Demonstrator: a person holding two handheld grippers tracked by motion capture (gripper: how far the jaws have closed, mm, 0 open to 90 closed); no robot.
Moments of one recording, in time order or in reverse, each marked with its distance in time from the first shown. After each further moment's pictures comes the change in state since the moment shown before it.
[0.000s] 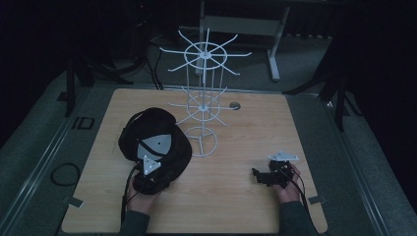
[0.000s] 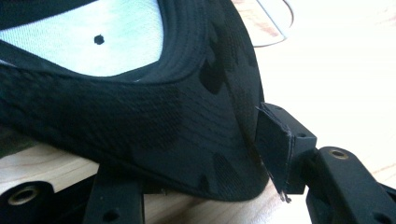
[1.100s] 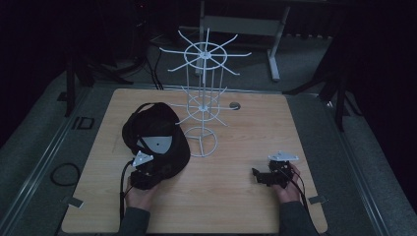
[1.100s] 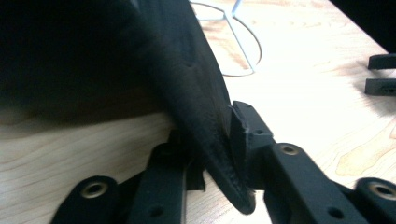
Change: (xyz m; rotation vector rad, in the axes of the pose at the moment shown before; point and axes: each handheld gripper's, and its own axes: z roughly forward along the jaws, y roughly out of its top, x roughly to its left) left arm 0.016 0.011 -0.010 -0.049 -0.153 -0.169; right arm 0.000 0.000 0.000 0.001 0.000 0.000
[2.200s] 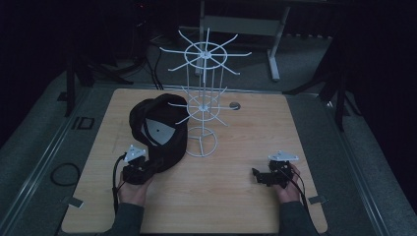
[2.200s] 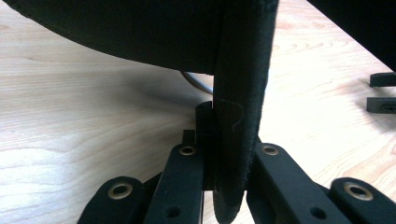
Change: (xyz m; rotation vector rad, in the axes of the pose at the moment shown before) left arm 0.007 0.019 -0.019 -0.047 0.036 0.031; right arm 0.000 0.000 0.000 0.002 0.001 0.002
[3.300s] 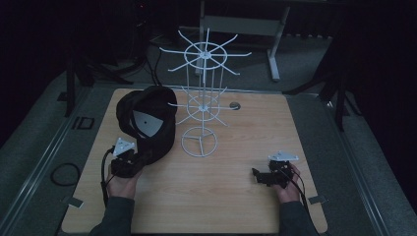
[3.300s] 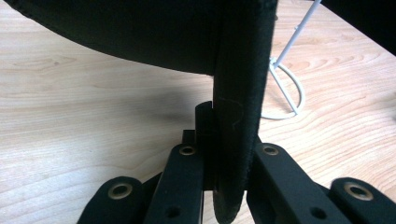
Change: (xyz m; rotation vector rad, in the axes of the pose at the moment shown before) left arm 0.023 0.016 -0.014 -0.036 0.081 0.029; right arm 0.000 0.000 0.000 -0.001 0.000 -0.002
